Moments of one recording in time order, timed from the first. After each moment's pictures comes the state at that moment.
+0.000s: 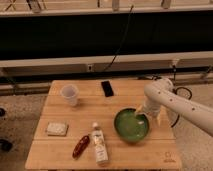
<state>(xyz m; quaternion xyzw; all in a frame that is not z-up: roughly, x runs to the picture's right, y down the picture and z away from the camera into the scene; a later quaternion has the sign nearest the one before) 0.248 0.184 0.828 -0.31 -0.17 -0.43 0.83</state>
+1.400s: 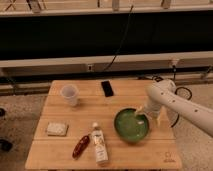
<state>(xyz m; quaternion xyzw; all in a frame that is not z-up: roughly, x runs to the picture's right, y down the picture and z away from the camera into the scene) 0.246 0.185 0.828 -0.30 -0.18 -0.42 0.84</state>
